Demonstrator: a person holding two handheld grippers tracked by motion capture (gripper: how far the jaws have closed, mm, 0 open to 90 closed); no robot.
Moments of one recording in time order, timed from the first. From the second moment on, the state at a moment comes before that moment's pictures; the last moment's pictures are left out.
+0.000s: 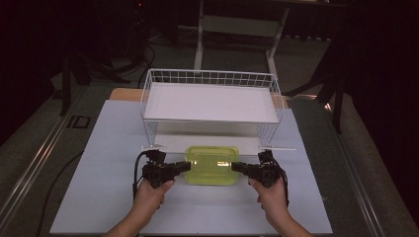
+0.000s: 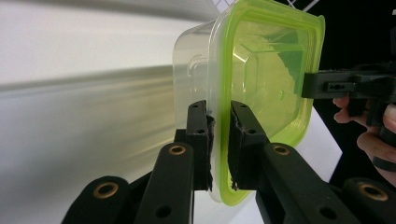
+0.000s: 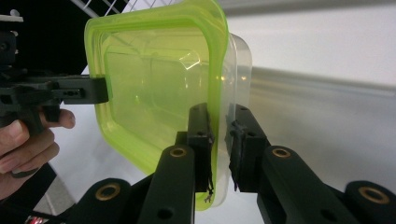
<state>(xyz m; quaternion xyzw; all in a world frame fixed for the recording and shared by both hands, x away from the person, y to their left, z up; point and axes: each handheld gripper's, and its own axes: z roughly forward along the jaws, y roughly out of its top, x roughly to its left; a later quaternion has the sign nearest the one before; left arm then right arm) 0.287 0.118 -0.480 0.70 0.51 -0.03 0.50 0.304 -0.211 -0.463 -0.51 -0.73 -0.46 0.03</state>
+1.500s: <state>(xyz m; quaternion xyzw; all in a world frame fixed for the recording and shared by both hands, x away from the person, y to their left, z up) 0.364 0.118 -0.521 0.66 0.53 0.02 0.53 0.381 -0.195 -0.501 -0.54 -0.70 -0.47 -0.04</state>
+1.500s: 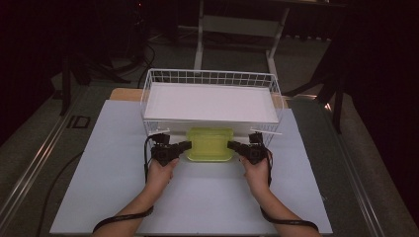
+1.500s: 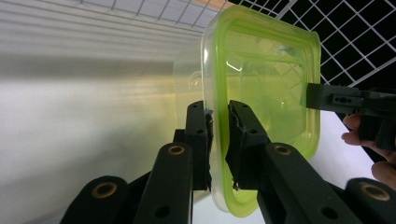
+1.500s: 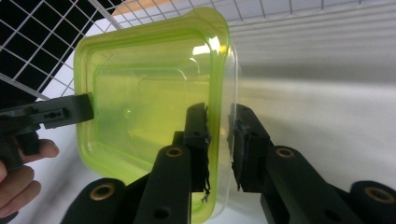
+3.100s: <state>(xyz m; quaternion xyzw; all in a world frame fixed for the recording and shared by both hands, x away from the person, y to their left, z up) 0.316 0.123 -0.499 0.71 0.42 0.10 0.55 0.338 -0.186 -0.471 -0.46 -0.74 -0.49 -0.10</state>
